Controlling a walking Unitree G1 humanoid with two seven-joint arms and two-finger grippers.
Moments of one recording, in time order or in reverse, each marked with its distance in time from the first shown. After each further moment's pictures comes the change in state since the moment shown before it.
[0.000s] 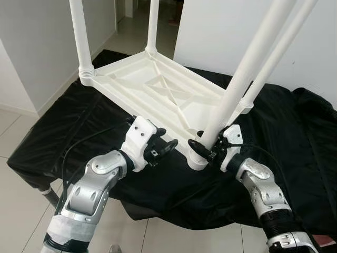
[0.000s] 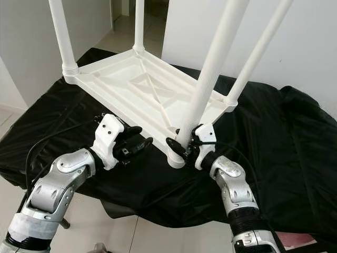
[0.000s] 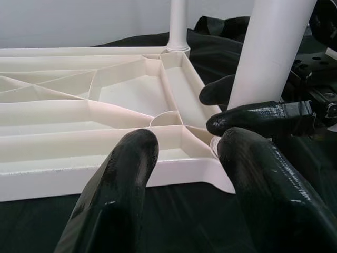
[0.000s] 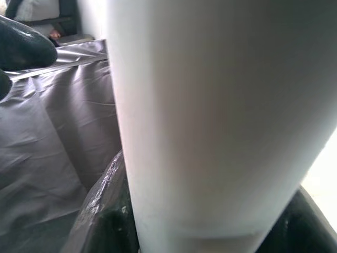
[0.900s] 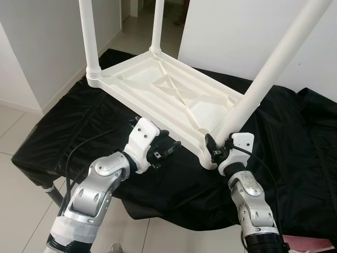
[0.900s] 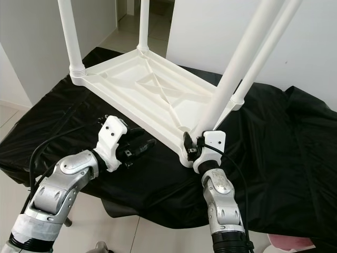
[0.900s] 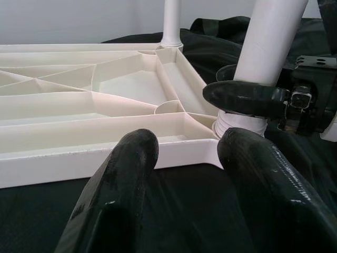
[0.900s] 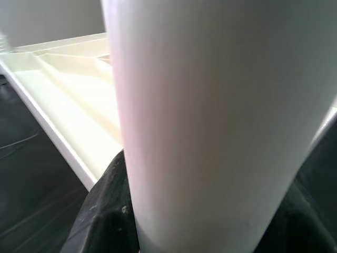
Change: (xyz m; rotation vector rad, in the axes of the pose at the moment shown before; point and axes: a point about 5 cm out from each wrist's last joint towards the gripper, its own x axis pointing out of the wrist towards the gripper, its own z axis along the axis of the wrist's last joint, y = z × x) left arm 0.004 -0.007 -0.001 -0.012 -0.006 -0.024; right arm -0.014 0.016 -0.001 0.112 -0.055 -0.594
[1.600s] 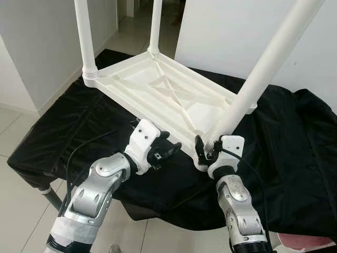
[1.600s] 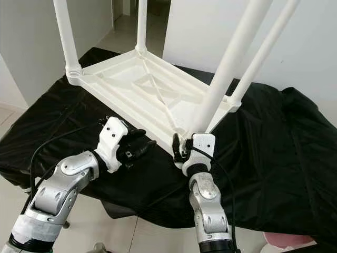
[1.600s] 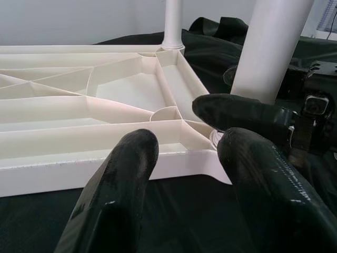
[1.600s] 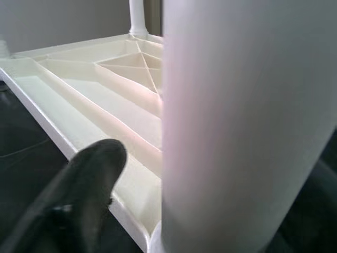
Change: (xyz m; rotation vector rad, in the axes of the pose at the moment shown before) left arm 0.000 0.000 -0.001 -0.002 0.004 0.000; right arm -0.009 0.030 0.004 0.016 -0.016 -0.015
